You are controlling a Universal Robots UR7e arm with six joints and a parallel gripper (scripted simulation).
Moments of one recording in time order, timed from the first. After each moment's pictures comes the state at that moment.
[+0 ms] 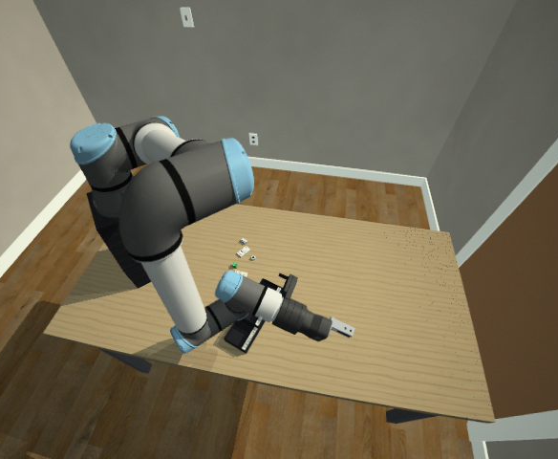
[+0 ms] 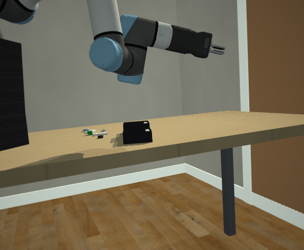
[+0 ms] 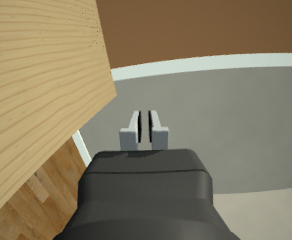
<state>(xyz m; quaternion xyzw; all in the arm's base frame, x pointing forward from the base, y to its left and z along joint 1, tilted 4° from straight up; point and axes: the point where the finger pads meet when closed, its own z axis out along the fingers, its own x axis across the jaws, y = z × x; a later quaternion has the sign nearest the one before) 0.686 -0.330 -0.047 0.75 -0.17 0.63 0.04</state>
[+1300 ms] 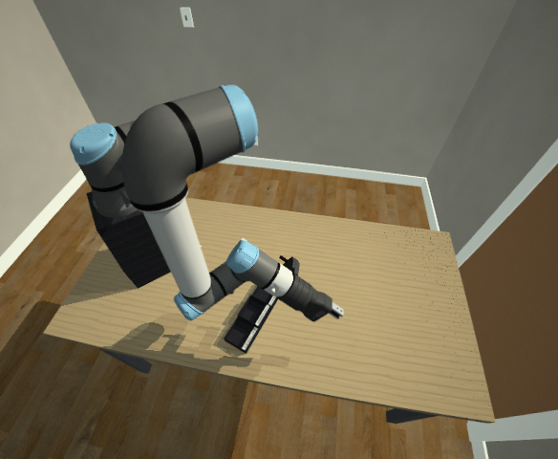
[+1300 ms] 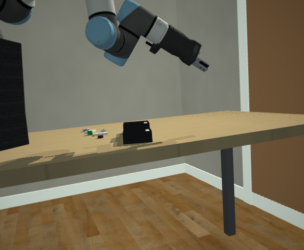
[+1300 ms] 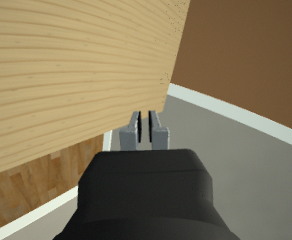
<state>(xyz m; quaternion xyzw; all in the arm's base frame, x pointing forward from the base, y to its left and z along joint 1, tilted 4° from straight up) 0.676 -0.263 -0.088 0.87 0.01 0.48 0.13</state>
